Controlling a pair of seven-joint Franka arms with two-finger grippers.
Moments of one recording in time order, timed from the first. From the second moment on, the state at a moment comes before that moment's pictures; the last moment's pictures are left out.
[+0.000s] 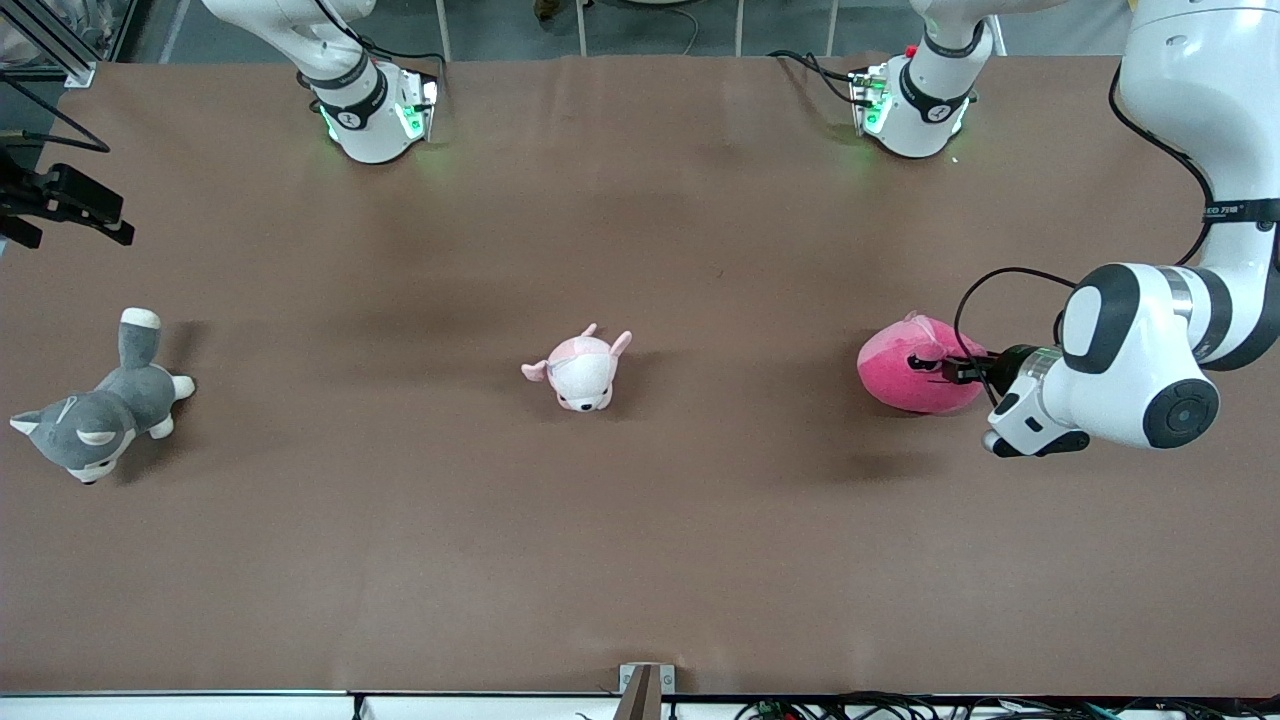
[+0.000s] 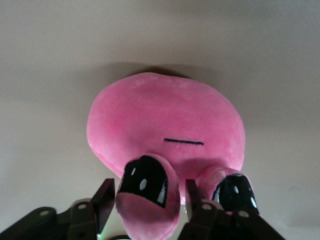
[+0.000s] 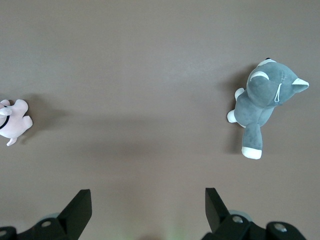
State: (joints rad) left arm 0.06 0.50 -0.16 -1.61 -0.04 1.63 -0.15; right arm 0.03 -0.06 -0.09 -1.56 -0.01 1.48 -0.08
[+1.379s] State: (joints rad) left arm 0.06 0.39 -0.44 -1.33 -0.17 1.41 -0.60; right arm -0.02 0.17 -0.09 -1.55 0.02 1.57 0.01
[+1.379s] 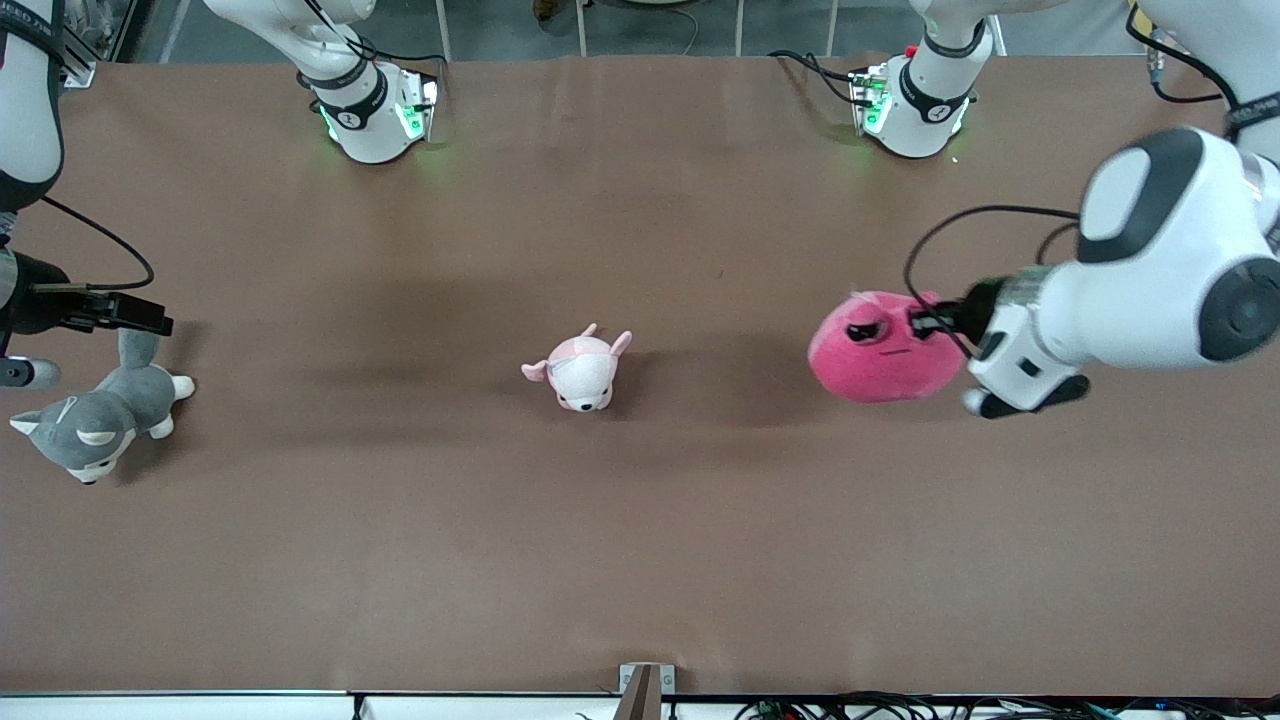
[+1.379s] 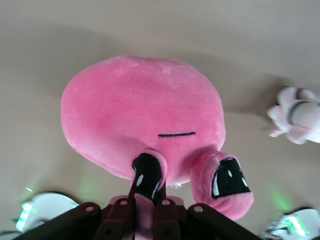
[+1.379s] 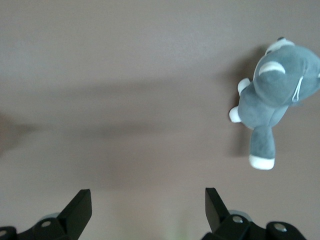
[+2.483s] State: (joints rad) left arm -0.38 0.40 -0.59 -1.23 -0.17 1.64 -1.24; right arm 0.43 0.10 -0.07 -1.54 0.25 1.55 1.32
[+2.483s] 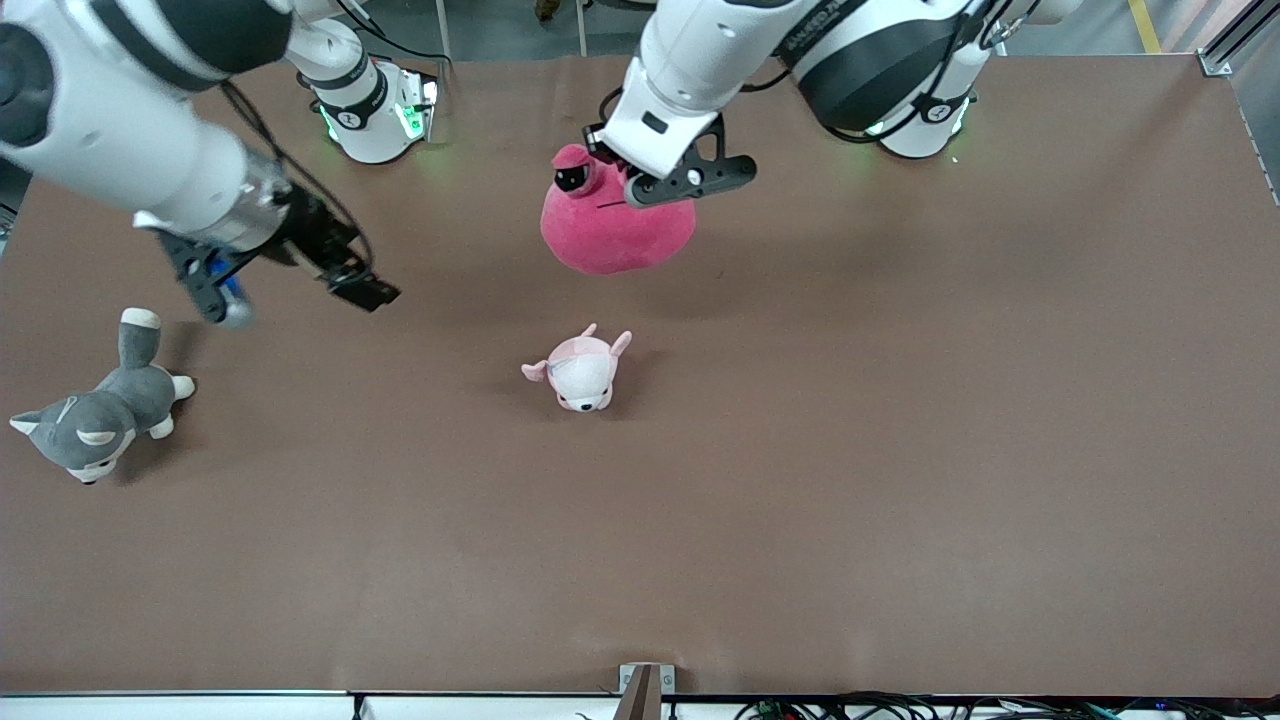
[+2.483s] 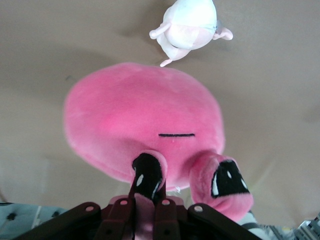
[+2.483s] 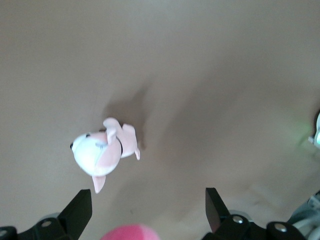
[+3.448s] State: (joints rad) left arm -0.49 0.44 -0.50 -1.20 -0.17 1.72 -1.30; right arm 0.72 0.04 -0.07 -1.66 0.25 1.68 1.69
